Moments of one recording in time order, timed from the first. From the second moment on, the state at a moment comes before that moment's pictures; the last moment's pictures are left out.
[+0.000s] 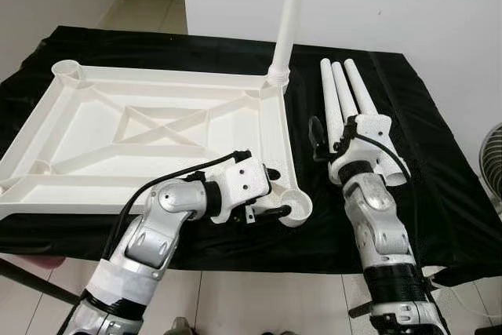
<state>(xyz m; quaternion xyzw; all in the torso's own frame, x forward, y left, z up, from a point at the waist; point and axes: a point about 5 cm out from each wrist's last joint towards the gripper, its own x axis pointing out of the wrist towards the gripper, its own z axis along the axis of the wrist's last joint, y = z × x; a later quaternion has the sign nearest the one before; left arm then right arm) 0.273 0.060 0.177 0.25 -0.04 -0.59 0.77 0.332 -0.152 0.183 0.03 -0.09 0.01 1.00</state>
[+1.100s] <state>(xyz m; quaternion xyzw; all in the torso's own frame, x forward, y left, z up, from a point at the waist) 0.288 0.077 0.201 0.28 -0.06 -0.55 0.79 0.383 -0.158 0.171 0.06 0.14 -0.15 0.98</state>
